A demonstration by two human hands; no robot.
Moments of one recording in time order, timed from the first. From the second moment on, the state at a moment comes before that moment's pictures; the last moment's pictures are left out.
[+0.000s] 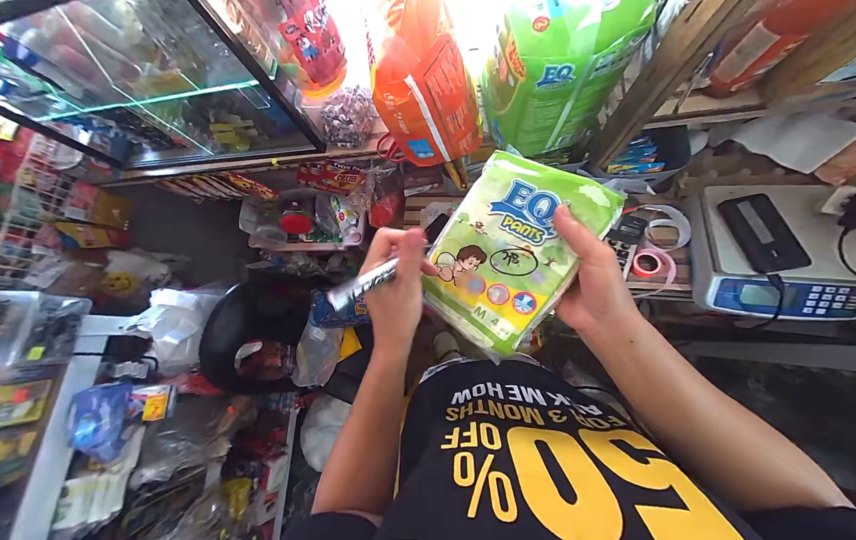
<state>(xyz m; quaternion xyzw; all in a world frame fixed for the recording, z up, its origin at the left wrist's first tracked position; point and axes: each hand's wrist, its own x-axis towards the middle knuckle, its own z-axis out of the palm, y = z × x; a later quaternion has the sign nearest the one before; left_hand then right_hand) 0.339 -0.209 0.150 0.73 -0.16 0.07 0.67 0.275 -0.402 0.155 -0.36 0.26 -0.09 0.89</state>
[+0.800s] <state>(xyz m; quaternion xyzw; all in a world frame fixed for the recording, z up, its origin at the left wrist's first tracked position) 0.327 -0.386 0.012 0.76 -0.14 -0.12 0.63 0.198 -0.502 -0.028 -0.49 0.46 -0.03 0.74</state>
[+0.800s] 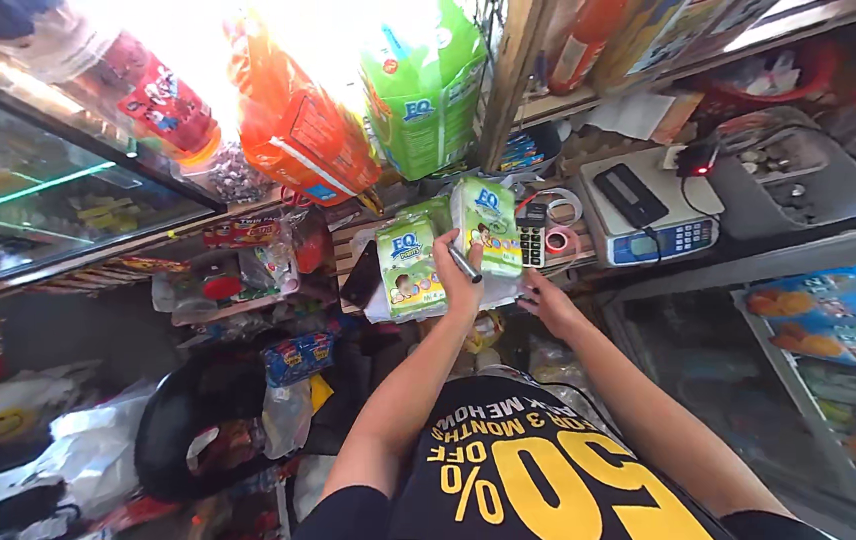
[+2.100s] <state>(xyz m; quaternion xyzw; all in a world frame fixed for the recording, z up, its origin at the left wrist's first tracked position) 0.352 -0.224 0.099 0.72 -0.21 -0.02 0.66 0.254 -0.421 0.106 -0.34 0.33 -0.09 0.88</state>
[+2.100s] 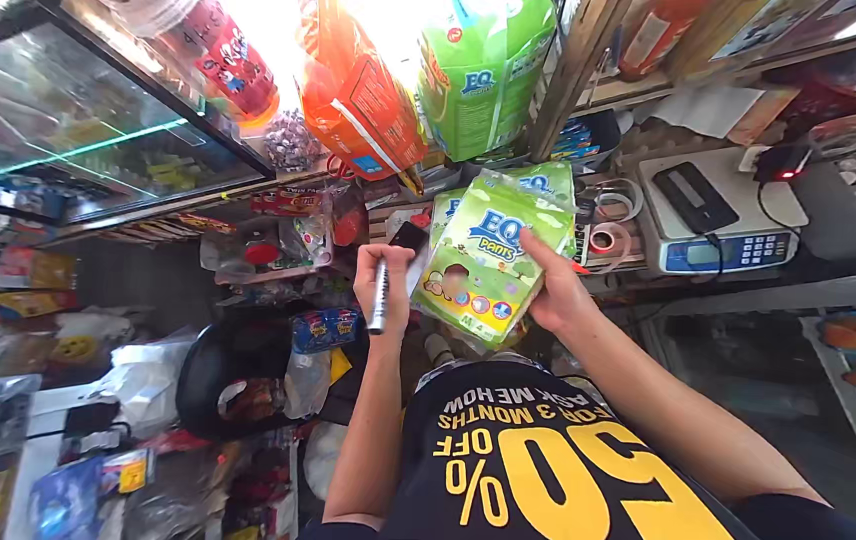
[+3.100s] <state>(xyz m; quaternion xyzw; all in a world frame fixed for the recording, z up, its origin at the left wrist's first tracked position) 0.322 -0.291 0.114 0.72 -0.23 -0.03 0.65 0.257 -0.407 0.126 -0.32 0.36 -0.13 0.87</state>
